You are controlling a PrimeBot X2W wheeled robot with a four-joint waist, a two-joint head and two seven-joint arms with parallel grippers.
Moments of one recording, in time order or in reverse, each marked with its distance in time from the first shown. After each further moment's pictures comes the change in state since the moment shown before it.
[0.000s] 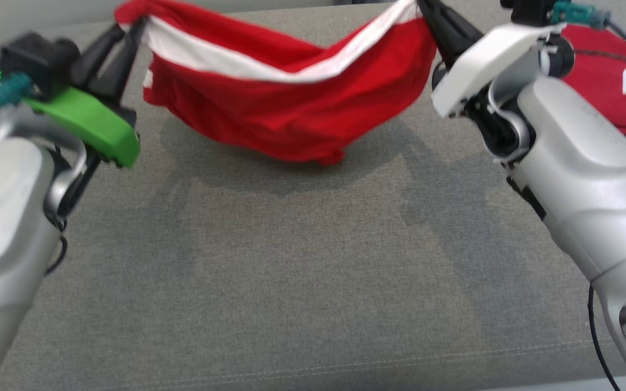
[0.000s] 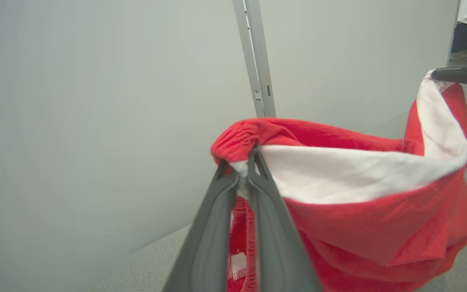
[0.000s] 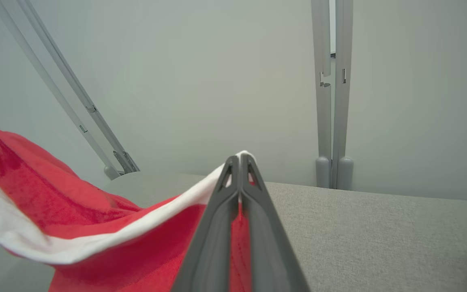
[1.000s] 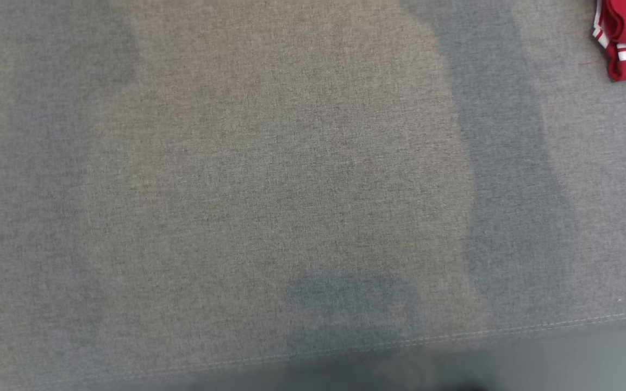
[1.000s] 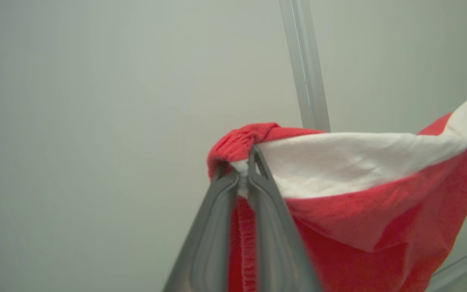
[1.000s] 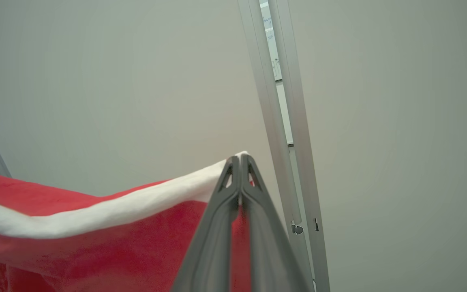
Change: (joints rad) left arm -0.971 -0.004 -0.223 0.407 -0.260 -0.002 -0.074; right arm -0.933 0.153 -0.154 0.553 -0.056 0.000 -0.126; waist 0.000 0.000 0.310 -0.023
